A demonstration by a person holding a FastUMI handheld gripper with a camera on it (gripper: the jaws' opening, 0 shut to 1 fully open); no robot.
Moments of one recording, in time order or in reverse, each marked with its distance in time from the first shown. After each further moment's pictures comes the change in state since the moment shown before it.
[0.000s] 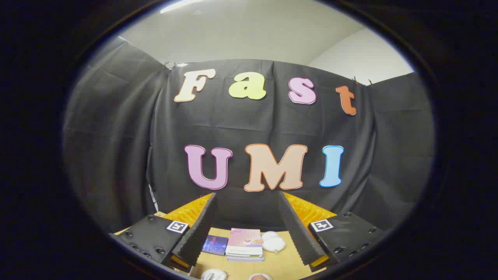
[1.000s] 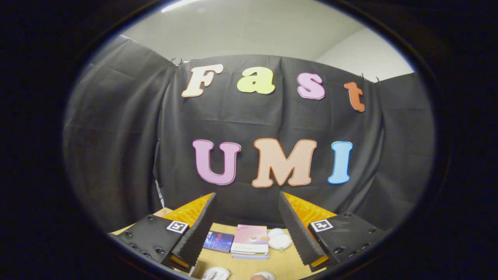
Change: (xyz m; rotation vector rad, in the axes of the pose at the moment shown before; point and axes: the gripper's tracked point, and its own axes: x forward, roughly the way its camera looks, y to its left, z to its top) arm 0.003 0.024 -0.025 0.000 0.060 0.074
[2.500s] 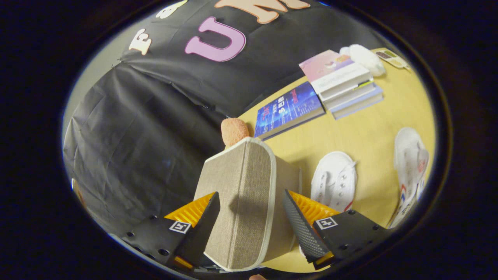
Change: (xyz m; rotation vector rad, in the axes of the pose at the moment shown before) arm -0.078 0.183 -0.365 0.791 0.884 0.477
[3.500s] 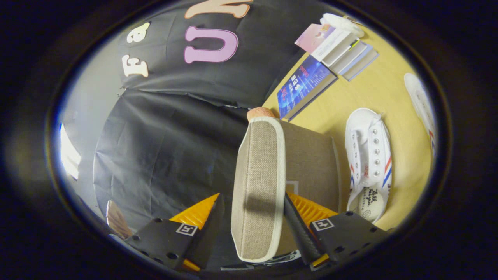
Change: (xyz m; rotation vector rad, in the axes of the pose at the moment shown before) arm -0.032 0.049 -0.023 0.219 0.082 0.246
